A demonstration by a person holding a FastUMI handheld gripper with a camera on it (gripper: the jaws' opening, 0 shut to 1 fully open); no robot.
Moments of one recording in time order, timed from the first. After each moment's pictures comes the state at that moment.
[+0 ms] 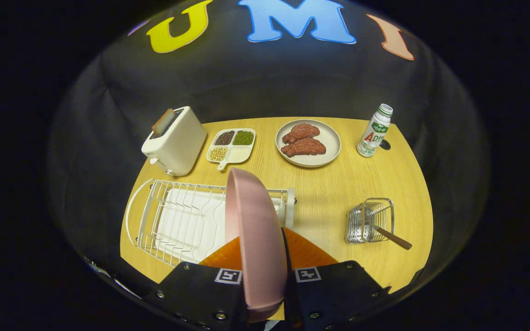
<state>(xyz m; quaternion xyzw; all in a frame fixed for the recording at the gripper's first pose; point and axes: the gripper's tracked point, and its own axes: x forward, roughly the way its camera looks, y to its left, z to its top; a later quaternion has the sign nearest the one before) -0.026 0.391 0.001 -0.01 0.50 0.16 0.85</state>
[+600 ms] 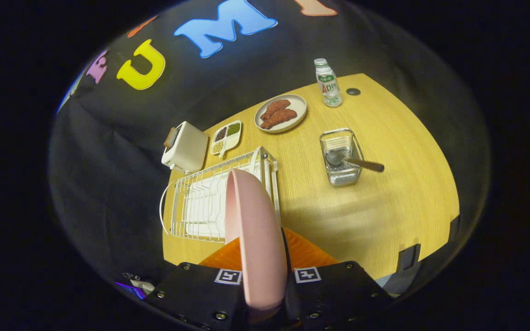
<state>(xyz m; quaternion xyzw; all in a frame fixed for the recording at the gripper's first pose) -0.136 0.292 -0.002 0.18 0.53 0.18 0.81</state>
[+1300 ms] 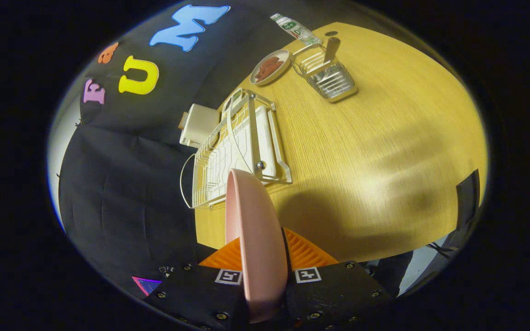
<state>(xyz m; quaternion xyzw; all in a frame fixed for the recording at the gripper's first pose) -0.235 0.303 -0.100 0.30 0.58 0.25 0.71</state>
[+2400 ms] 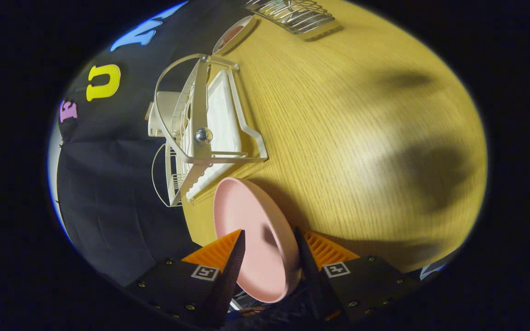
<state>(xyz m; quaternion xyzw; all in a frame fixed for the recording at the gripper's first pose) -0.232 0.336 -0.174 0.31 0.64 0.22 0.67</state>
